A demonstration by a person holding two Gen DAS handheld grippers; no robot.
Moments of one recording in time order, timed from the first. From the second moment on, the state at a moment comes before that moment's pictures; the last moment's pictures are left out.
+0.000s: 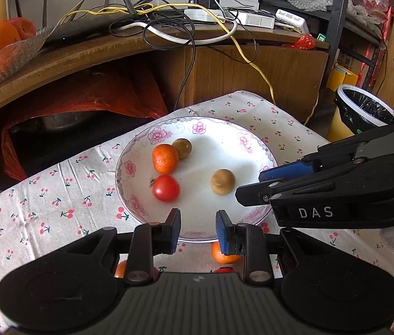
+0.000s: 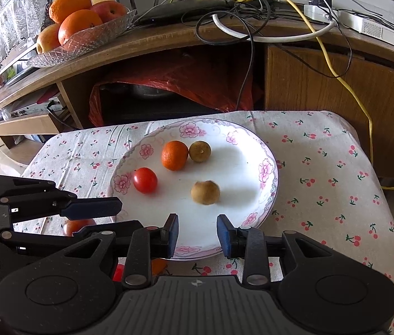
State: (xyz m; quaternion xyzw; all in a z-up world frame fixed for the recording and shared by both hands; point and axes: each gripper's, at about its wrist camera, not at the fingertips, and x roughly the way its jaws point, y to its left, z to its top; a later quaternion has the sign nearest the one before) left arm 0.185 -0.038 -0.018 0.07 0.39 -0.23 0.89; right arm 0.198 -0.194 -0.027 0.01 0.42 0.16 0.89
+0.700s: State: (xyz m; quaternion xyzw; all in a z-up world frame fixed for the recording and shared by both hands) left arm 0.176 -0.038 -0.013 0.08 0.38 -0.24 0.89; right arm 0.191 -0.190 -0.022 -0.01 0.41 0.17 0.90
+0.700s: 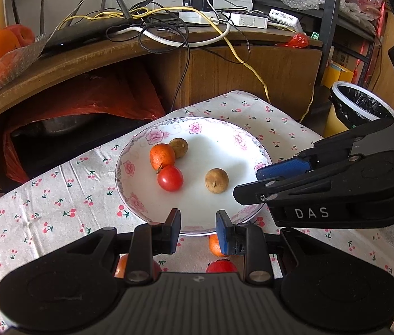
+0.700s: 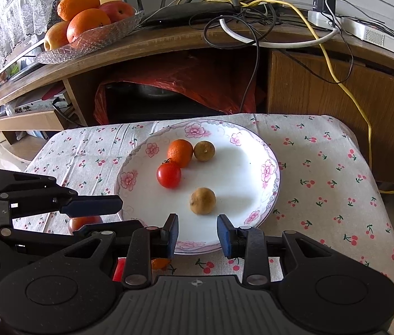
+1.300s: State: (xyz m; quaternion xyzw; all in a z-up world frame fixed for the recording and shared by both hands) left arm 0.164 -0.026 -0.008 0.08 0.38 -0.24 0.89; right arm 0.184 -0.178 -0.023 -0.03 0.41 0.18 0.89
